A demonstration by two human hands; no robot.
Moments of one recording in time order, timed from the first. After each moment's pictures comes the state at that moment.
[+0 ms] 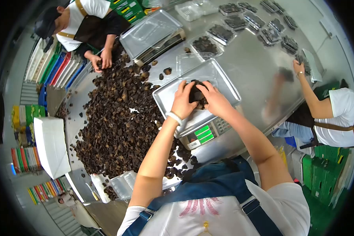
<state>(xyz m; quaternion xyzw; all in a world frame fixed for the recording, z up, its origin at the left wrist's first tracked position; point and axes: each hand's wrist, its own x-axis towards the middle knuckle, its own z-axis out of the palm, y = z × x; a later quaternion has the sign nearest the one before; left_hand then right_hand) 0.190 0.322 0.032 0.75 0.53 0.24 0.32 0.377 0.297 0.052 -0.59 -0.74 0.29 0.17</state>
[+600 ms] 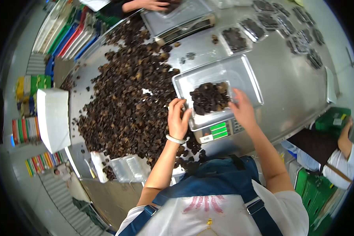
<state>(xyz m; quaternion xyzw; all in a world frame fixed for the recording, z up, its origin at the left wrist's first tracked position) 0.104 0.231 0.012 0.63 0.63 0.39 0.23 0.388 0.262 0.017 -0.65 -0.62 0.36 0.27</state>
